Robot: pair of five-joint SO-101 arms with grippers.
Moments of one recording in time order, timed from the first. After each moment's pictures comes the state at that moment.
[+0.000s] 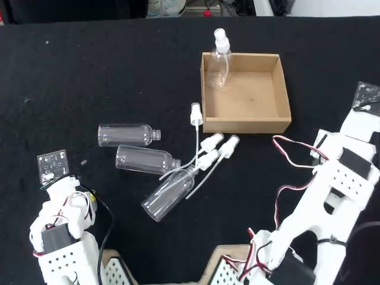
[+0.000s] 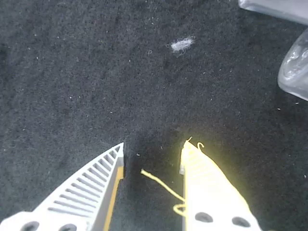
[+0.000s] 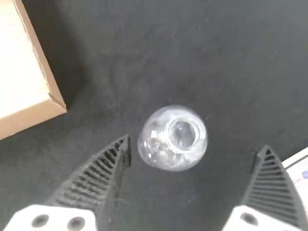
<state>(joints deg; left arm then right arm) -26.9 -104.0 96.1 72.3 -8.7 38.0 -29.7 43.5 45.9 13.4</state>
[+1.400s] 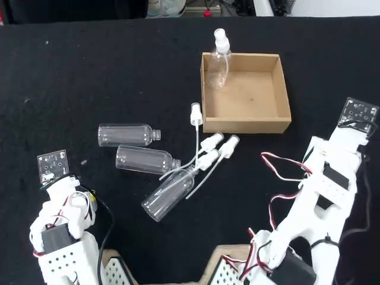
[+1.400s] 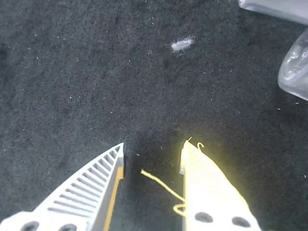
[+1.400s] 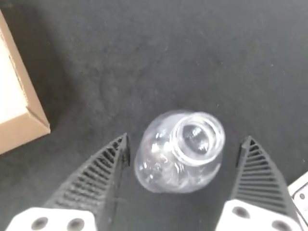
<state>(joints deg) -26.9 -104.0 96.1 72.3 -8.7 38.0 -27.7 60.6 18.1 13.3</state>
